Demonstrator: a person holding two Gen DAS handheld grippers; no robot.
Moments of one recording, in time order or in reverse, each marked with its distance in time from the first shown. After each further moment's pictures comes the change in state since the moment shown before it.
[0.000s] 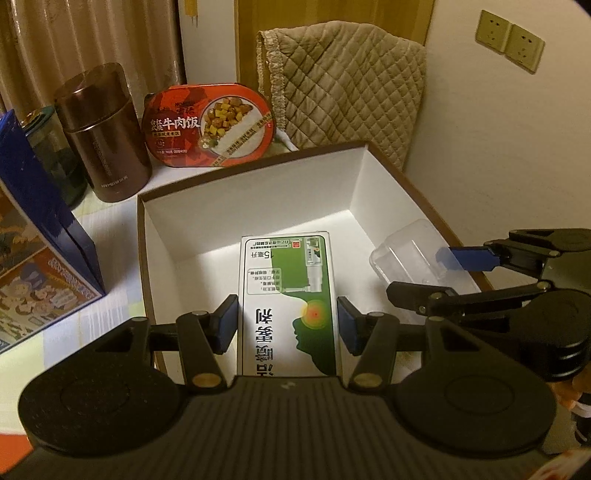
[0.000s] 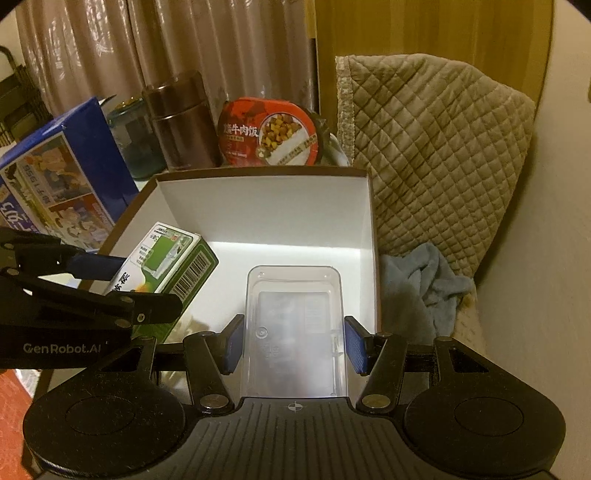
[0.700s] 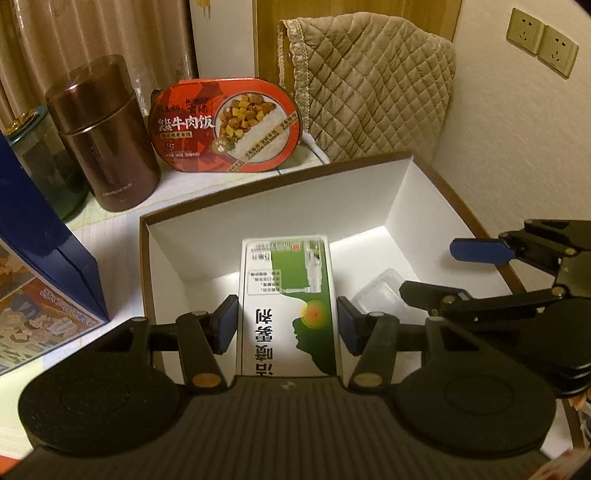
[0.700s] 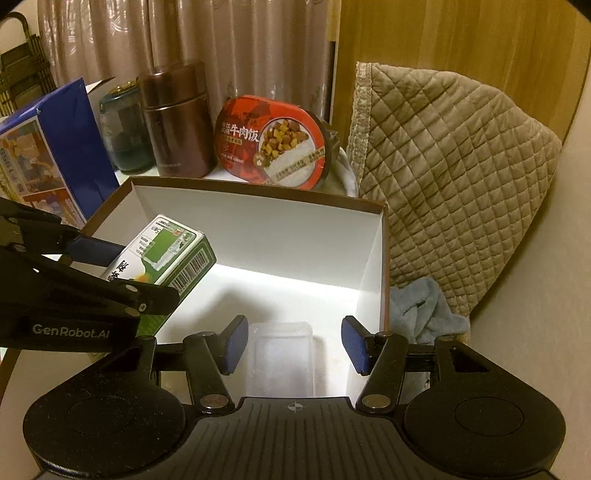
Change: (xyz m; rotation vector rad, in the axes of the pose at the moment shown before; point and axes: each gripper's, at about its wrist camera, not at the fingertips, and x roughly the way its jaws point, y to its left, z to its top) left arm 0.042 0.021 0.029 -0.008 0.013 0.036; right arm 0.044 -0.004 0.027 -0.097 -0.015 -0.020
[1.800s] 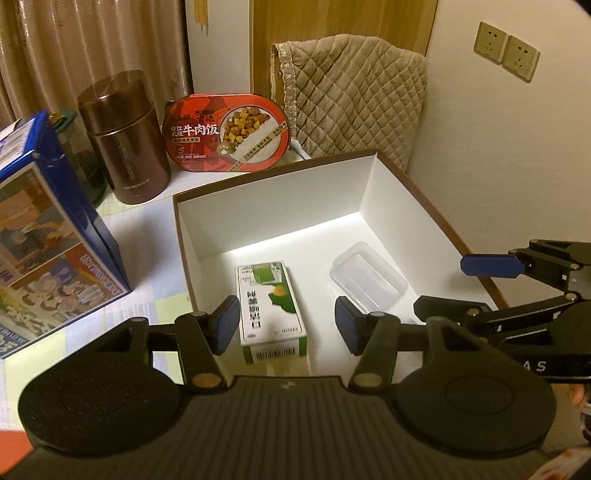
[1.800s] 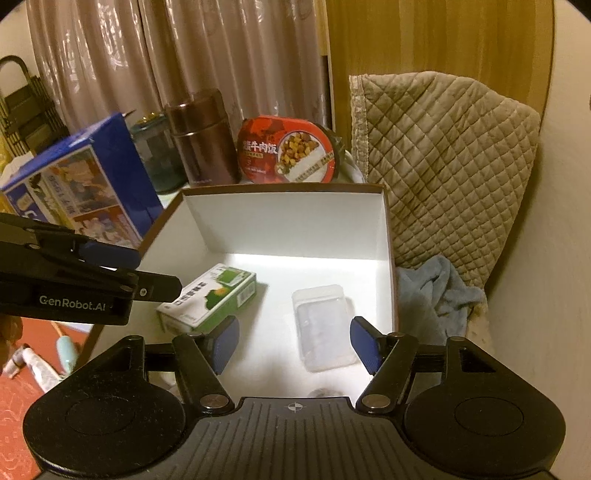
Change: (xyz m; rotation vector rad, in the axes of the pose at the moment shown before) left arm -0.078 0.004 -0.042 0.013 -0.041 -0.043; right arm -0.078 0.026 -0.036 0.118 -0.053 0.069
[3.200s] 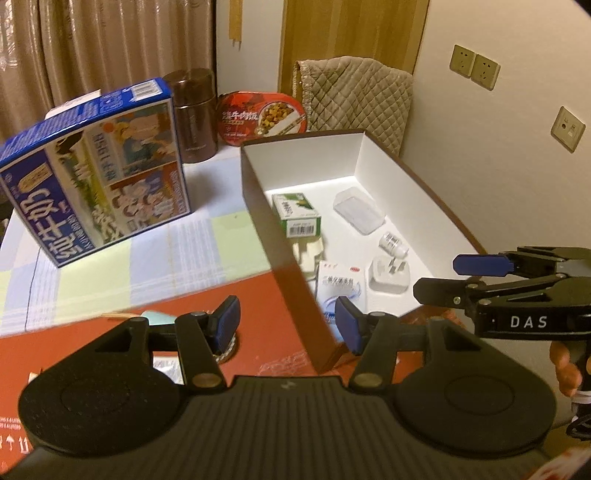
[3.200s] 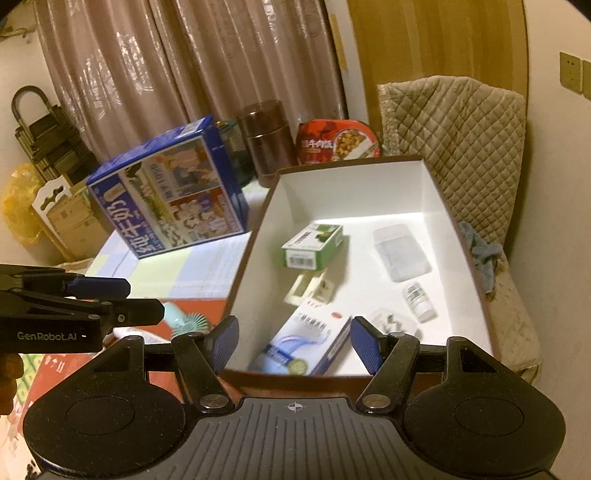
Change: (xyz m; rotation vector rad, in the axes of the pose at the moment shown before) left arm -0.157 0.031 -0.136 -0.049 -0.061 0.002; right arm -0.110 0.109 -0.087 0.090 -0.040 0.075
